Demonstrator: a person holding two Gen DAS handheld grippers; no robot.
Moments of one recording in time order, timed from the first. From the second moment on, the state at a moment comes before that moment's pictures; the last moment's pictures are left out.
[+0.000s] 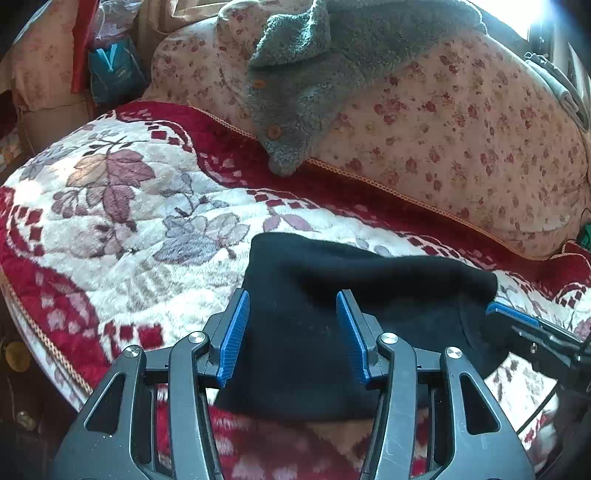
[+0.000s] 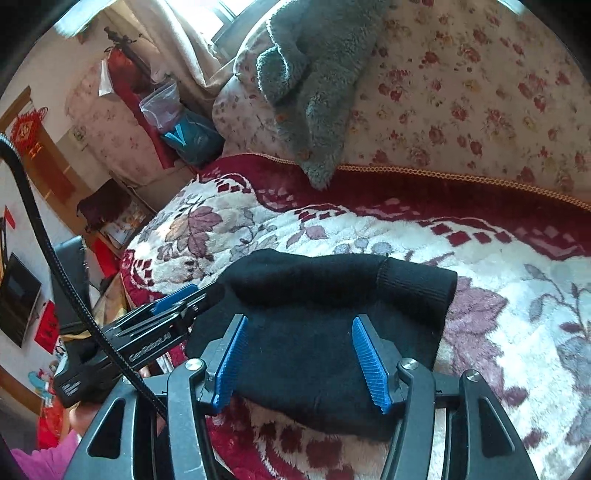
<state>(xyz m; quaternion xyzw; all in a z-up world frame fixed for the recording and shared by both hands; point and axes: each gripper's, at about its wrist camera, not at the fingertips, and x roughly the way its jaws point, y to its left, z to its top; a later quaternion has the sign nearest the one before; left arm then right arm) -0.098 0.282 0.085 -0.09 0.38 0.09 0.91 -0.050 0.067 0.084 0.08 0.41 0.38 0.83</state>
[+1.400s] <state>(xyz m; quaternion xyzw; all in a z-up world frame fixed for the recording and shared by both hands) -0.151 0.253 0.096 -0.07 0.37 0.12 0.92 -0.093 0.057 0.092 0.09 0.39 0.38 0.83</state>
